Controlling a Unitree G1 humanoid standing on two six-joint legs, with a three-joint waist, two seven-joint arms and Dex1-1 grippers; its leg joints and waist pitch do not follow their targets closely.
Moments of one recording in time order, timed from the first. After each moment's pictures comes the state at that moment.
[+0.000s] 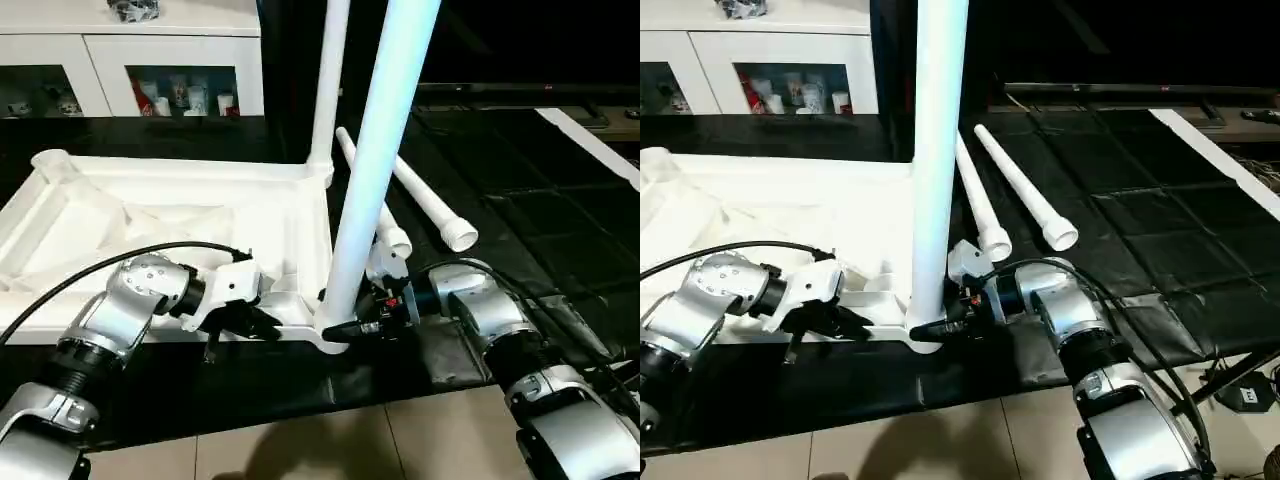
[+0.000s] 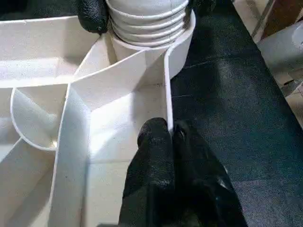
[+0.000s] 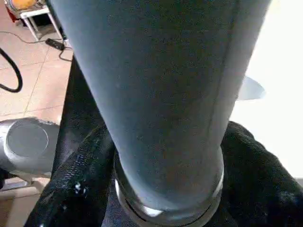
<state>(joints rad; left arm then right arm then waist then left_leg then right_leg) -0.54 0.58 -0.33 0.45 0.02 0.01 -1.42 -0.67 -0.24 0.25 0.81 0.09 -0.05 1.41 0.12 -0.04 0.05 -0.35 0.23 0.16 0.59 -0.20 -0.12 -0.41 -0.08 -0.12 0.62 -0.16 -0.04</state>
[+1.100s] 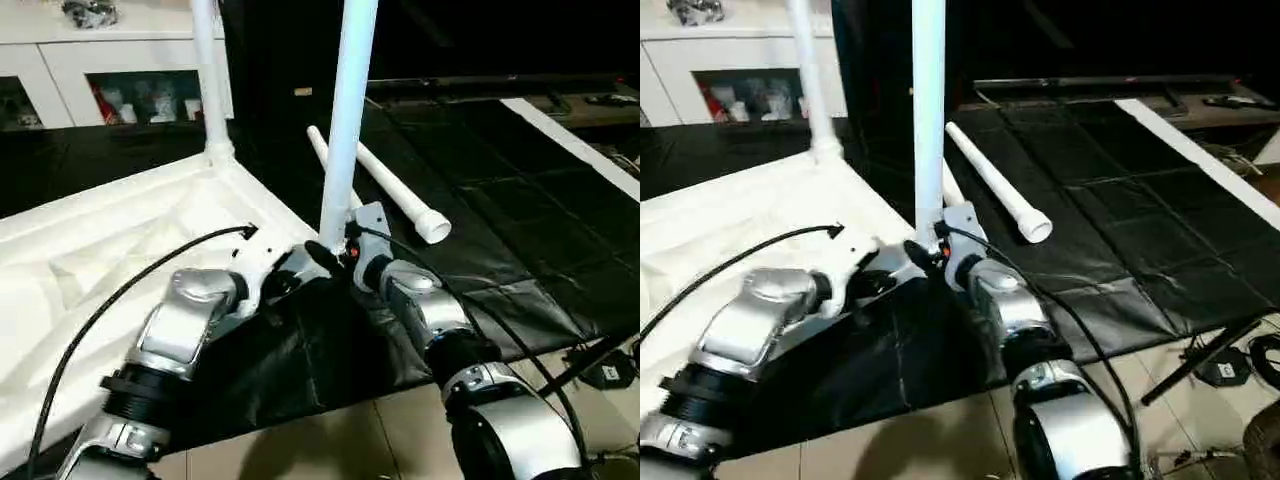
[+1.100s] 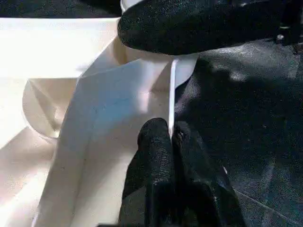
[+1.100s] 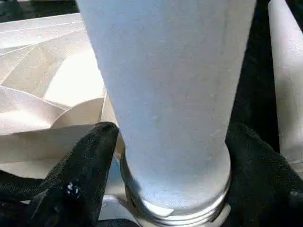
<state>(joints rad) -0.46 0.27 -0.17 0.19 0.11 0.63 -0.75 -0.73 0.06 -0.01 0.95 0.07 0.05 0.48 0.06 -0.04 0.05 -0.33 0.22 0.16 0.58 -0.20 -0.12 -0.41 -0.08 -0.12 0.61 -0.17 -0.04</state>
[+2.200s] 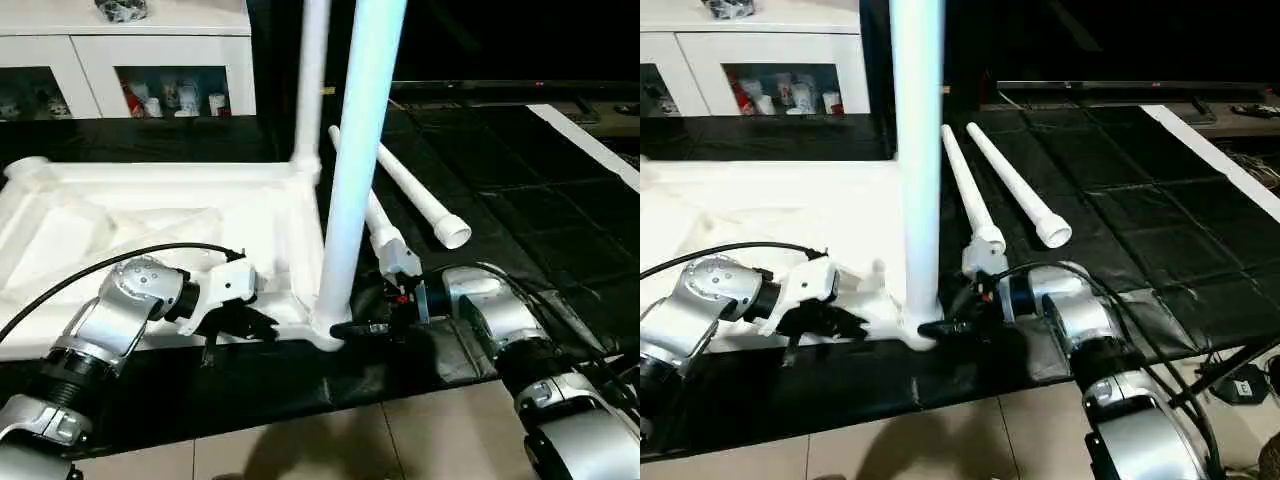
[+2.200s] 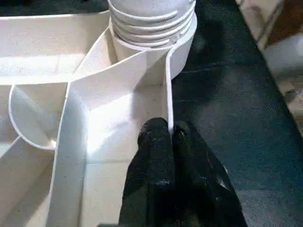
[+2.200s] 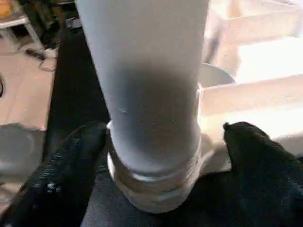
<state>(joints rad) -0.50 0.60 -0.31 0.37 0.00 0.10 -1.40 -0.64 -0.26 0.21 0.78 0.10 -0.05 1.39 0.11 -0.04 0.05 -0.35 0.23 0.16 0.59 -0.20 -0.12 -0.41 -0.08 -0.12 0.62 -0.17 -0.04</state>
